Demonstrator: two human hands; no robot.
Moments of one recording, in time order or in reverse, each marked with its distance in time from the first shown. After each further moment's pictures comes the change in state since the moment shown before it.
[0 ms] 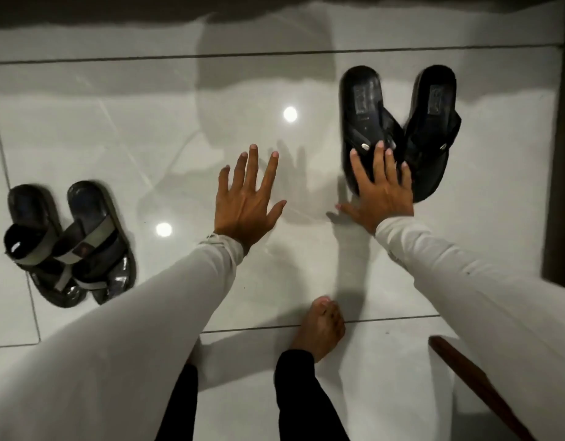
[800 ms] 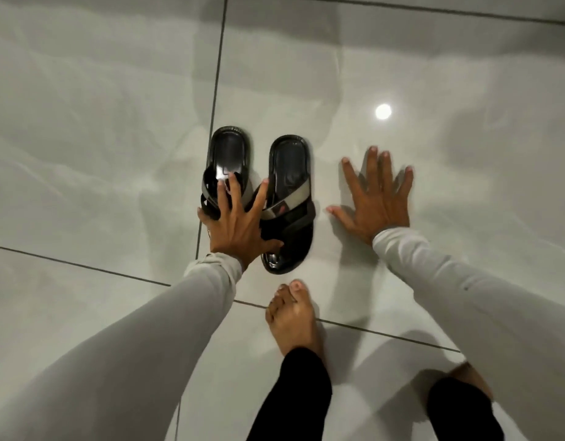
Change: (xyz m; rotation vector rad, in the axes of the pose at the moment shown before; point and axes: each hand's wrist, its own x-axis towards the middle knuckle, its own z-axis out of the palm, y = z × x) left_hand -0.183 -0.330 0.085 -0.117 -0.282 -0.481; right_hand 0.002 -0.388 0.063 -0.002 -0.037 -0.334
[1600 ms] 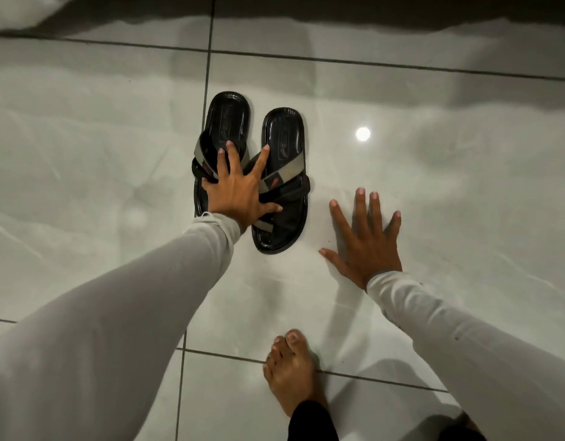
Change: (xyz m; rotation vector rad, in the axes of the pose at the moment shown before) left_hand 0.129 0.021 -0.090 -0.025 0.084 0.089; right_hand 0.014 0.005 0.008 -0.027 0.011 0.010
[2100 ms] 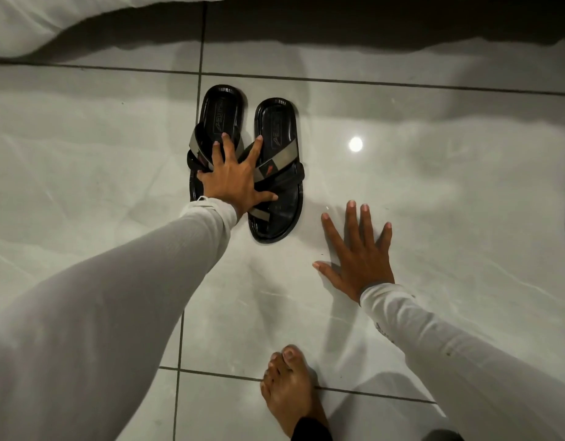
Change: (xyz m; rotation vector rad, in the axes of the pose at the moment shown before) left_hand 0.034 0.010 -0.031 -0.002 -0.006 -0.003; right_hand -0.001 -0.001 0.000 0.019 -0.006 0.011
